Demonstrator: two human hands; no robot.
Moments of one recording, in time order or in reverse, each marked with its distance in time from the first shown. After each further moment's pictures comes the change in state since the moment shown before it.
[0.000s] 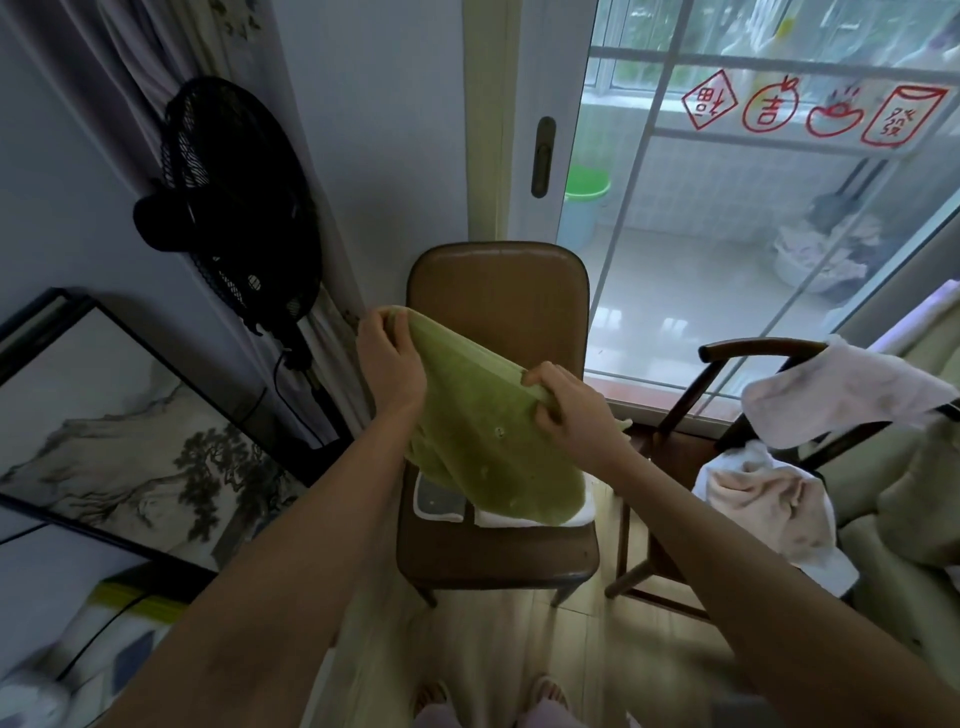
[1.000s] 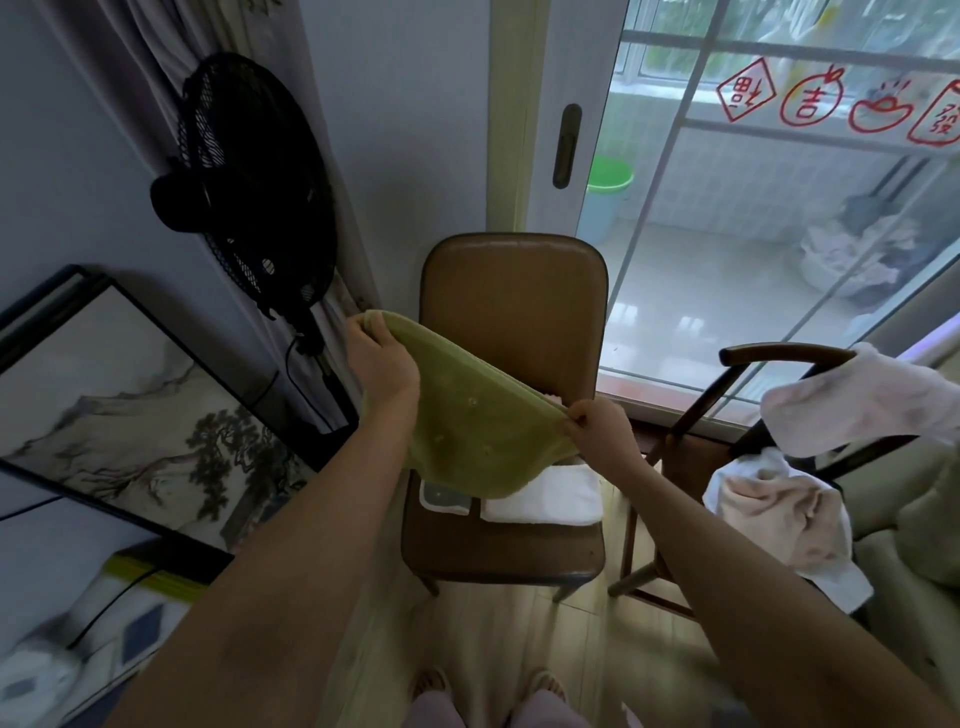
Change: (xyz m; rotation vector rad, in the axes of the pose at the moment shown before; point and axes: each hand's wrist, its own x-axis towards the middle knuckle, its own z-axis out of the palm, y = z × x) left_hand 0.011 -0.013 -0.005 -0.069 0.149 -0.305; right_hand 0.004 0.044 0.030 -0.085 -0.075 0.435
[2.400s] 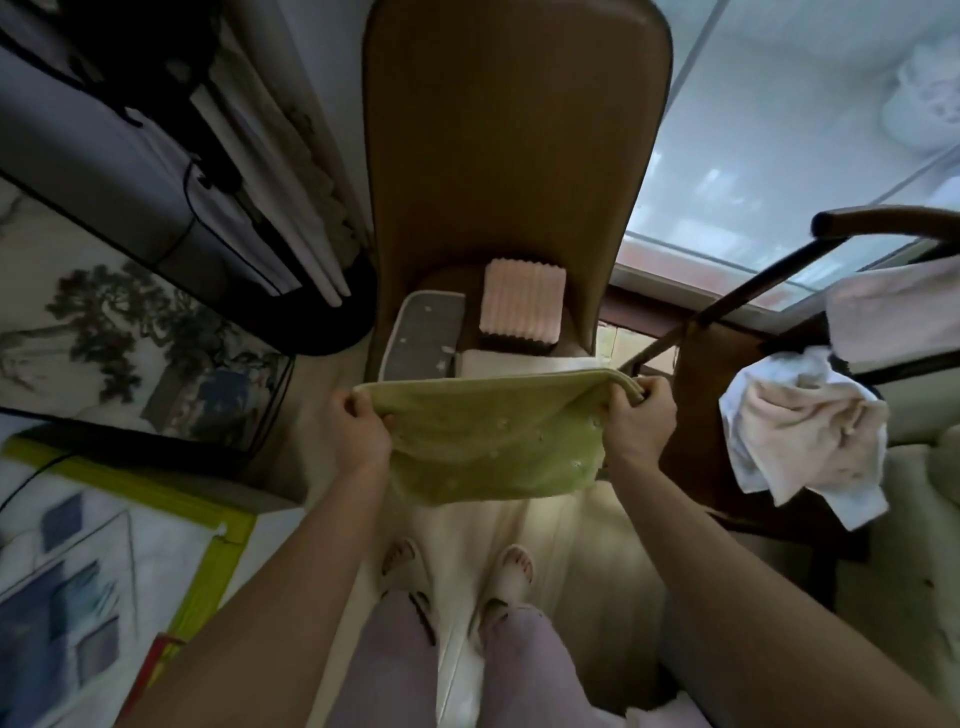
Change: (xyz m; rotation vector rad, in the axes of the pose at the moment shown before) left_hand -0.087 -0.194 0.014 0.338 -0.158 -0.508; right_hand -0.006 0.101 0.099 0.463 0.390 0.655
